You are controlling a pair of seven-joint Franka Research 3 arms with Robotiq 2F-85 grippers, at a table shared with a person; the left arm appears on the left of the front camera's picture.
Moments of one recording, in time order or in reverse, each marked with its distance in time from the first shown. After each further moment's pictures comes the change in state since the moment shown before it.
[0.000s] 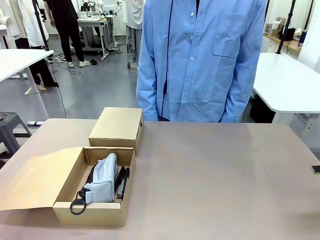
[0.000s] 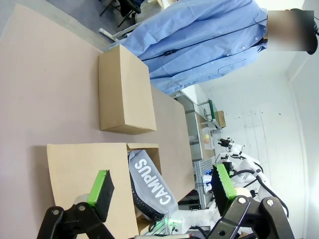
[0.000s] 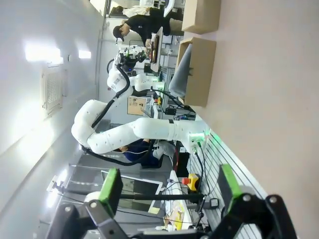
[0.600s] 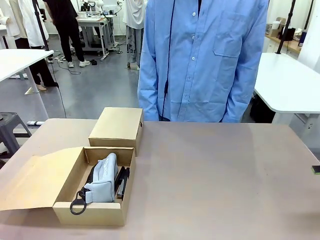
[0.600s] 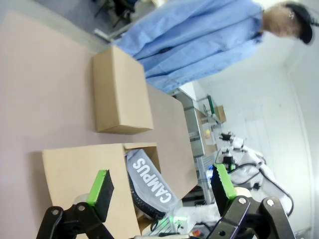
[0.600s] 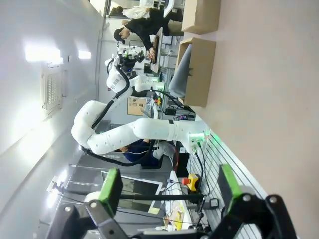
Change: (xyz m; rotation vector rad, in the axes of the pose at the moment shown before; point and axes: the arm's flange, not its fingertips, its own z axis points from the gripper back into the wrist) left arm -0.001 -0.015 0.000 -0.031 0.012 -0.085; right arm 0.000 0.000 0.000 -0.001 -0.001 -0.001
